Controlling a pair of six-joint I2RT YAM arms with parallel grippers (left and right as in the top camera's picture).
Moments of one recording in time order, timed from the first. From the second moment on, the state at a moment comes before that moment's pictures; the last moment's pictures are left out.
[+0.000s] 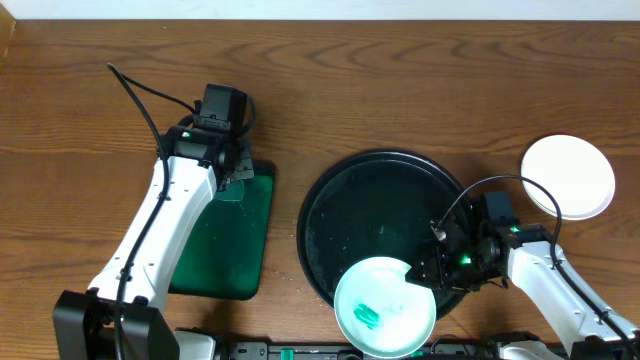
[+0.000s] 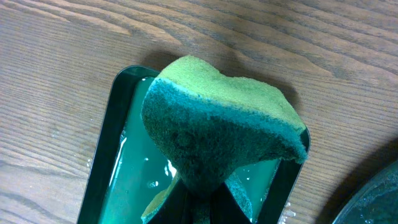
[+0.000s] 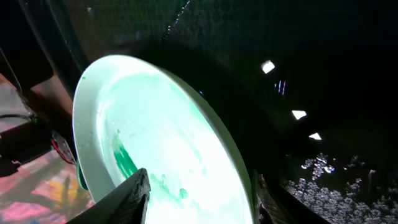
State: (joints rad) left arm -0.19 1.52 1.20 -0.93 -0.22 -0.35; right arm 0.13 1.31 0.52 -0.80 -0.66 0.14
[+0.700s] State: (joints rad) left arm -0.19 1.52 1.20 -0.93 -0.22 -0.35; right arm 0.27 1.31 0.50 -0.69 -0.63 0.49
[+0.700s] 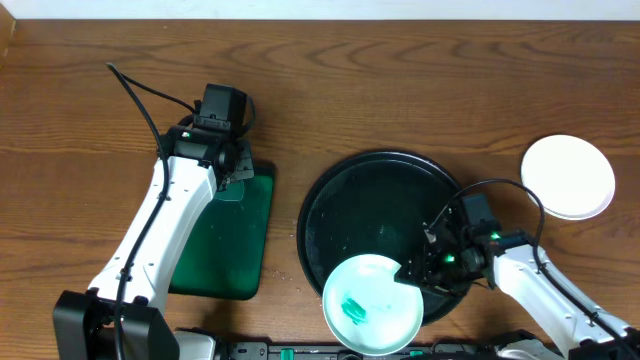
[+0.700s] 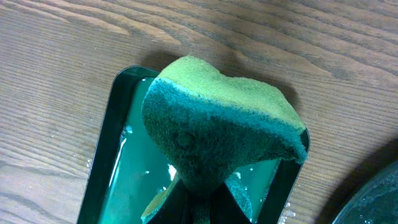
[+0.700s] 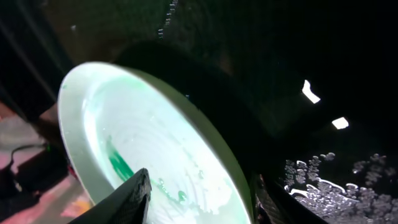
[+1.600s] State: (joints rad) left arm -0.19 1.52 1.20 -0.91 -0.19 -0.35; right arm 0.50 1.30 0.39 -0.42 -0.57 0.96
